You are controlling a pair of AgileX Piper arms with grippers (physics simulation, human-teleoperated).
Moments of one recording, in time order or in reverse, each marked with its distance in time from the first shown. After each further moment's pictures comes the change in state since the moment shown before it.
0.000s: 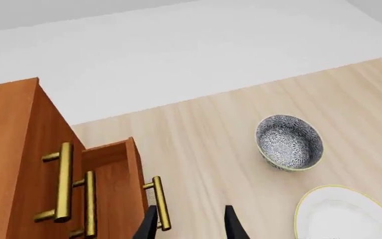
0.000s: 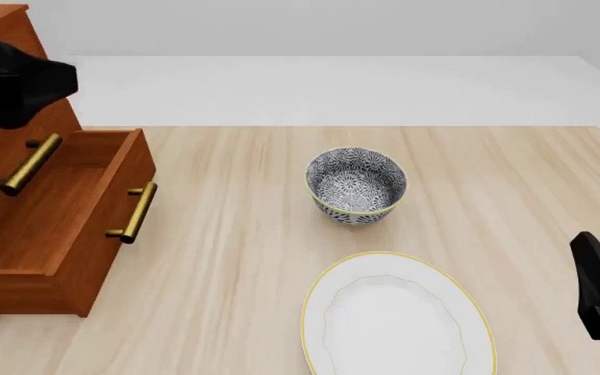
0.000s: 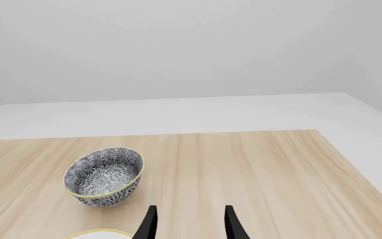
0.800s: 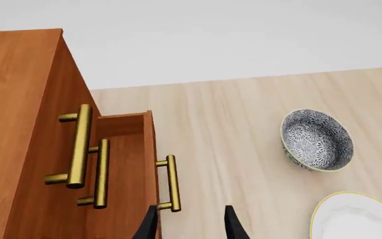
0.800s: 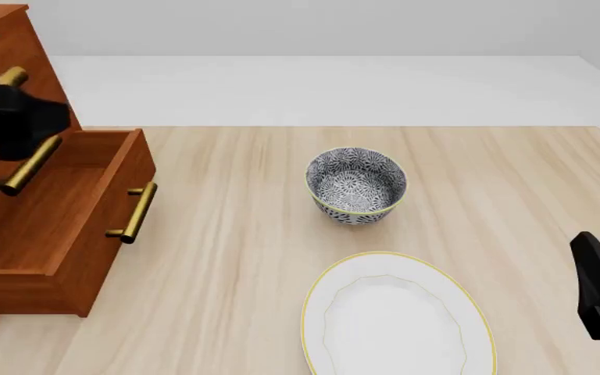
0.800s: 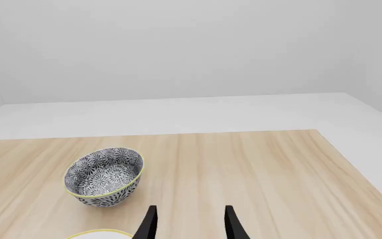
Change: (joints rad) left arm 0.108 -0.013 0.121 -0.037 -0.064; right arm 0.000 0.000 0.000 0.000 0.000
